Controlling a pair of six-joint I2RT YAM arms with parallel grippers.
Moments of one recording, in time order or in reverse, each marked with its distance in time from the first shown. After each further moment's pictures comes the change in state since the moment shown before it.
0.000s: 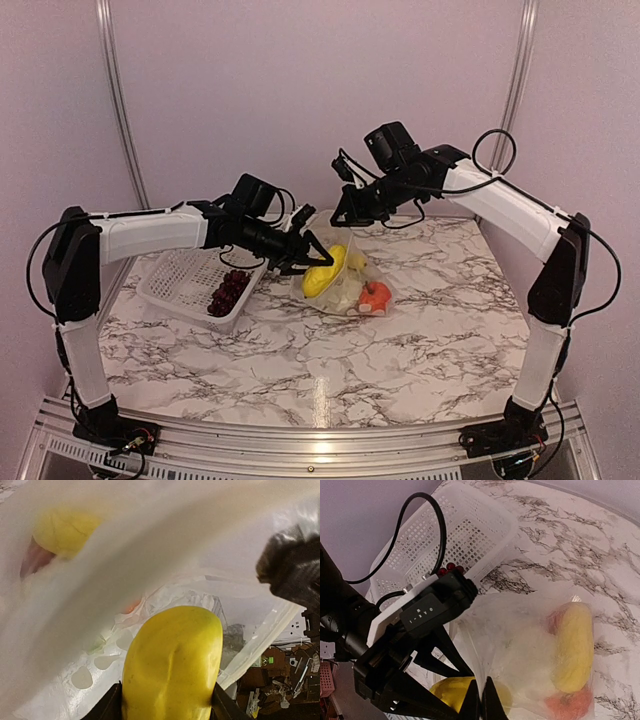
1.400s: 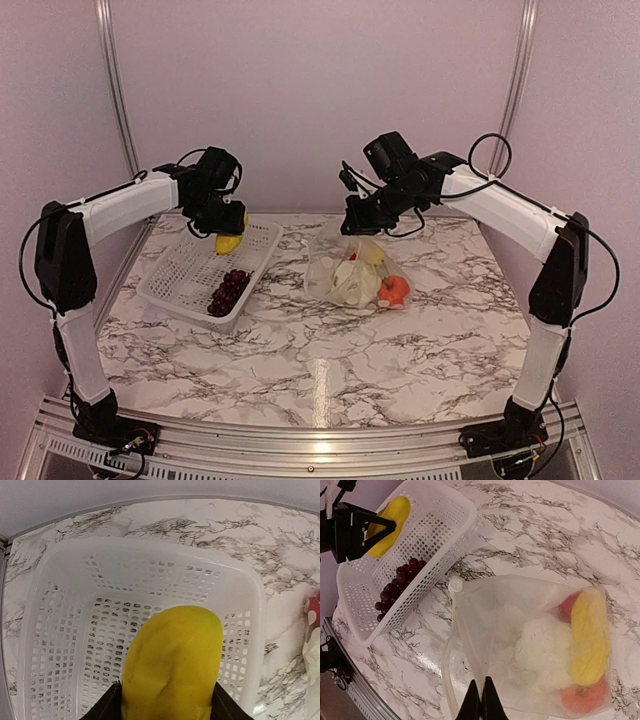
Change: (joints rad) left arm 0.235 0.078 0.250 -0.489 -0.953 0.320; right arm -0.003 -0.007 -0.064 -0.016 0.126 0.006
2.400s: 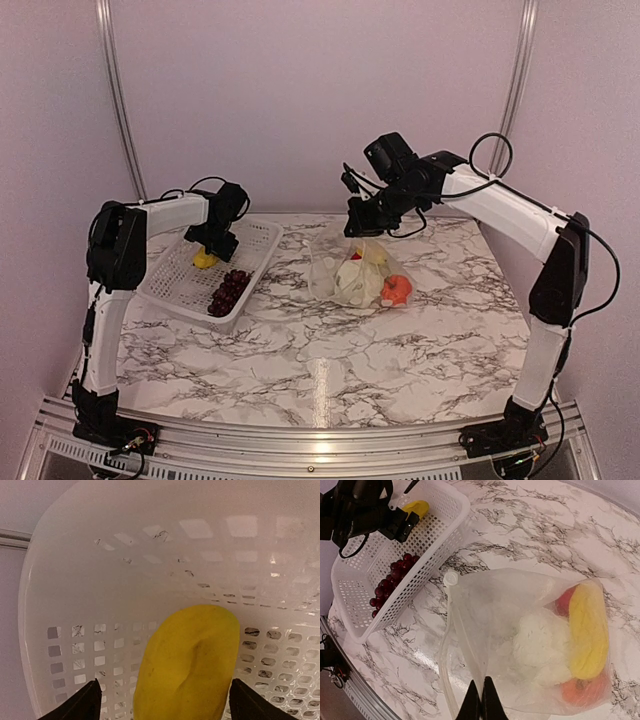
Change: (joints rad) left arm 0.074 0.346 0.165 -0.017 -0.356 0.276; right arm -0.002 0.000 0.005 -0.032 0.014 -0.004
